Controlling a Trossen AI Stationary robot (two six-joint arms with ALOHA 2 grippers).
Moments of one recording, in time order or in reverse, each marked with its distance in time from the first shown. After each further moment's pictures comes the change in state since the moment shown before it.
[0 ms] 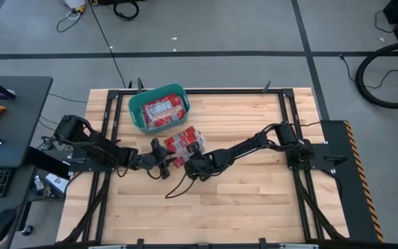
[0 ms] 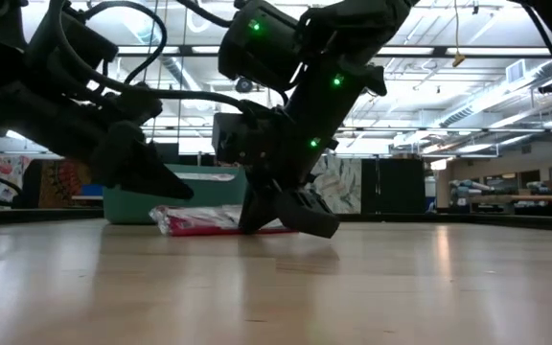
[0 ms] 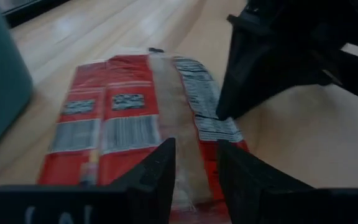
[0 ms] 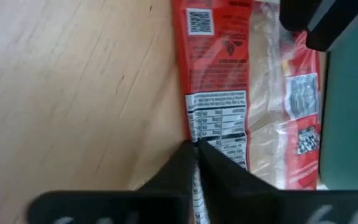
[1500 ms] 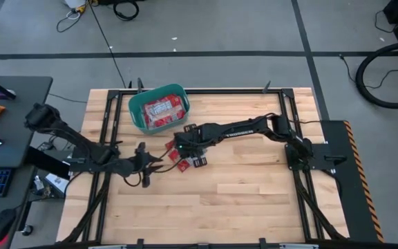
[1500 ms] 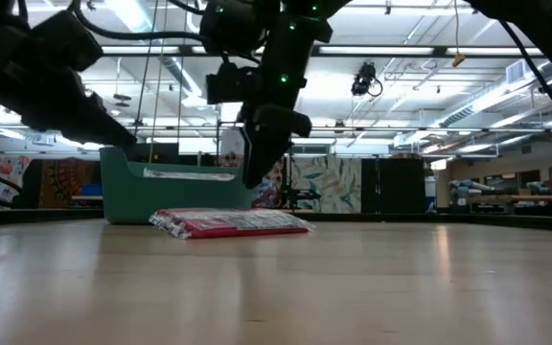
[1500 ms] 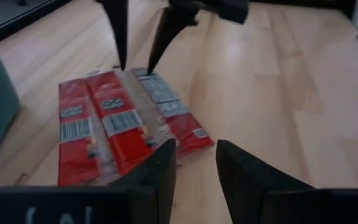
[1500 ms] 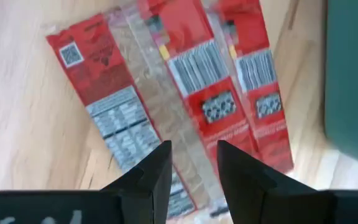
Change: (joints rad) left arm -0.263 -0.600 -0.044 -0.555 -0.059 -0.088; right arm -0.149 0.007 0.452 -0.581 -0.312 0.158
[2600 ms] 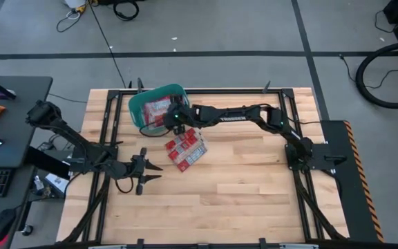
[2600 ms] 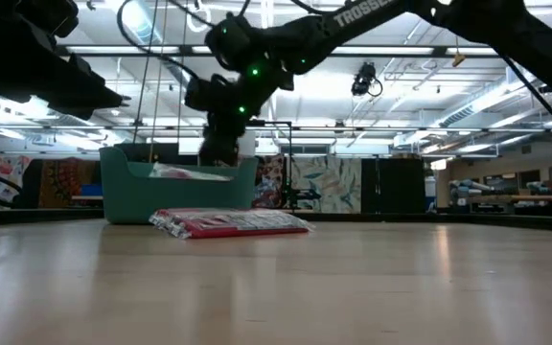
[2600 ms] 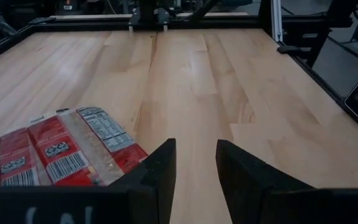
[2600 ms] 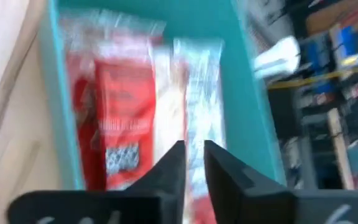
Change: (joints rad) left arm -0.097 -0.031 0.000 0.127 0.064 0.162; right arm -0.187 0.077 0.033 0.684 0.238 -0.431
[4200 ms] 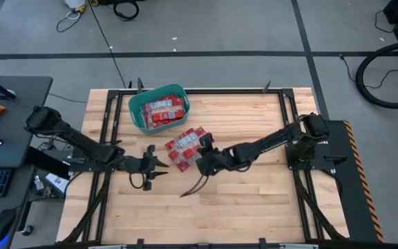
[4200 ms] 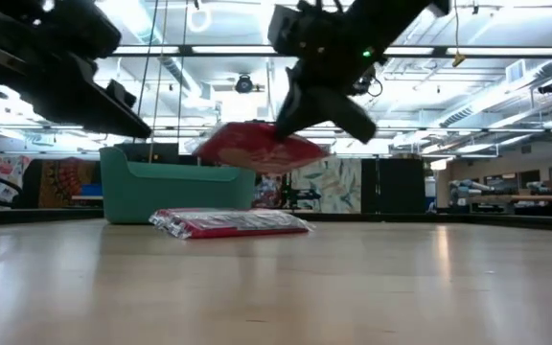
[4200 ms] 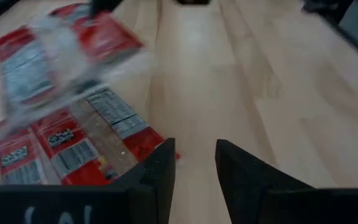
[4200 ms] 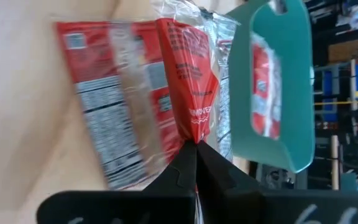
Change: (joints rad) left arm 0.195 0.138 0.080 -0.069 0.201 0.066; right arm 0.409 -0.467 -0.691 -0.048 0.257 0.184
